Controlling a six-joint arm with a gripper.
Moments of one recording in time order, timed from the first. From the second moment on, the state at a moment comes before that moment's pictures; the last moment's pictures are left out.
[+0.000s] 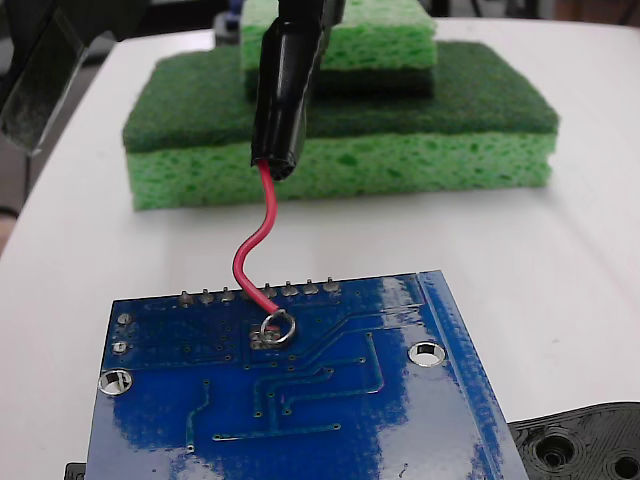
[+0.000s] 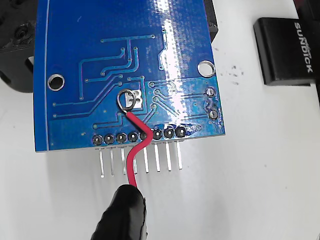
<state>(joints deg) 9.2 108.5 124.5 38.1 4.9 -0.4</state>
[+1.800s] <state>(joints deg) 9.1 108.8 125.2 37.4 5.1 -0.5</state>
